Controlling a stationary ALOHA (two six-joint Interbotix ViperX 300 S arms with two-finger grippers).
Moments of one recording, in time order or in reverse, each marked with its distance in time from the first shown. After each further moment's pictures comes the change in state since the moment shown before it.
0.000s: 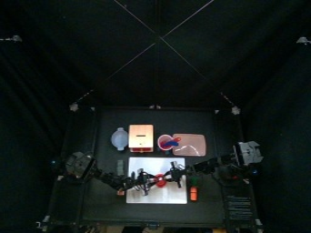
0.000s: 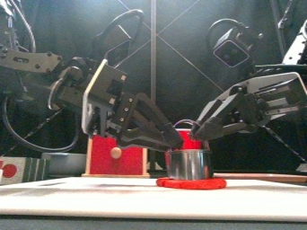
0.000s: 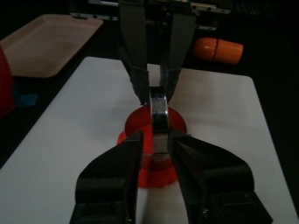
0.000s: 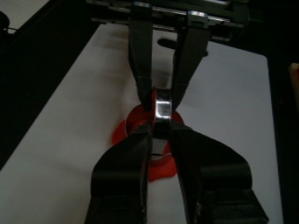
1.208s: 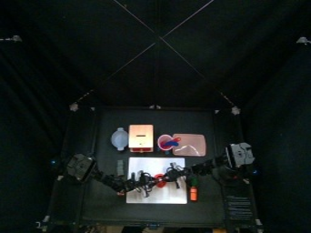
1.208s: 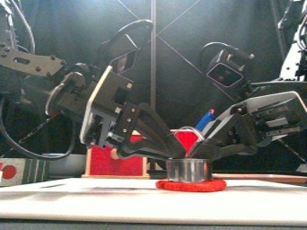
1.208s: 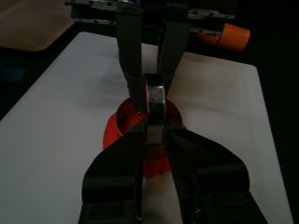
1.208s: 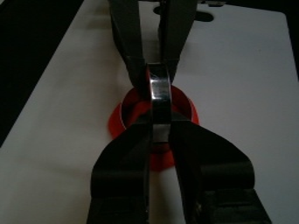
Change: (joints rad) left arm -0.018 0.067 -0.038 -0.089 0.081 -0.032; right arm -0.011 0.124 0.006 0.100 -0.005 0.014
